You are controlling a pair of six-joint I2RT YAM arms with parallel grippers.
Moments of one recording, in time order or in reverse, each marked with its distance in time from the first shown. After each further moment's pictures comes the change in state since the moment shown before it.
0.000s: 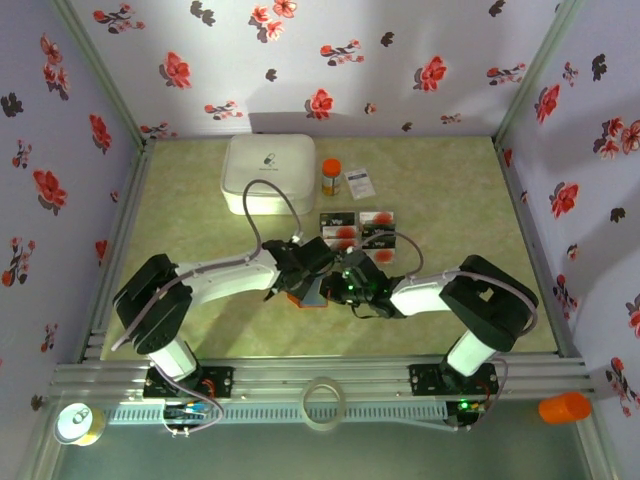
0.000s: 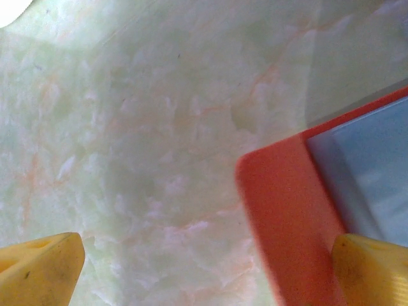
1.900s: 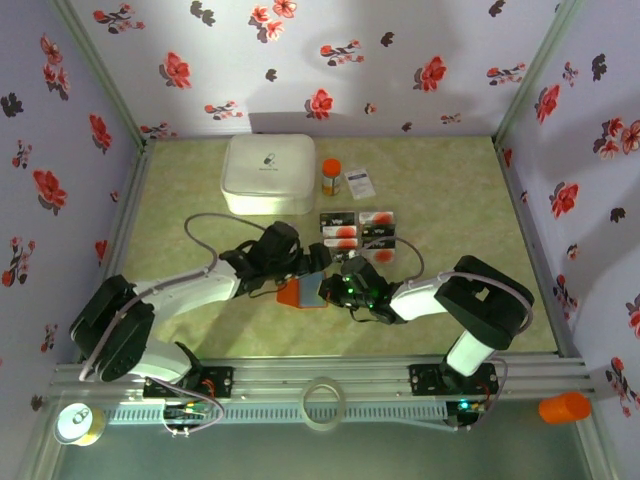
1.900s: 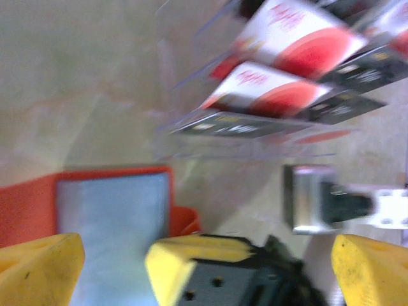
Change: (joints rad) left arm 0.160 -0.235 -0.307 0.675 0.619 -0.607; right arm 0.032 0.022 -0.038 0.103 0.039 0.069
